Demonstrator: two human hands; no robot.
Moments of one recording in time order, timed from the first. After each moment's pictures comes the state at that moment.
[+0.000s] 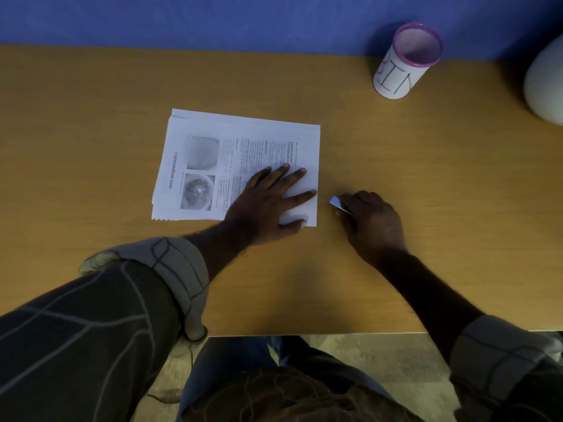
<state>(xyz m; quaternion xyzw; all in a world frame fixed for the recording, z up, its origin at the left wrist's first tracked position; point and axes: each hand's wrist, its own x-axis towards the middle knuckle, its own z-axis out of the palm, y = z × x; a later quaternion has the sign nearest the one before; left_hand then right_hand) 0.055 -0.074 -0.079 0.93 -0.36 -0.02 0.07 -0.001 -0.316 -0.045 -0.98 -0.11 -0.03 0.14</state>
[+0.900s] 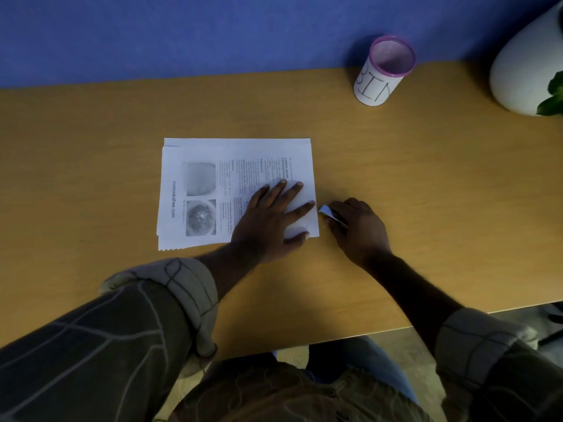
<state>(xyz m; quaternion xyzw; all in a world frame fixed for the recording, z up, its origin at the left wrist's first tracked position) 0.059 -0.073 -0.081 0.92 -0.37 -0.05 0.08 0.002 -0.290 -0.047 -0.98 0.01 0.02 0.22</state>
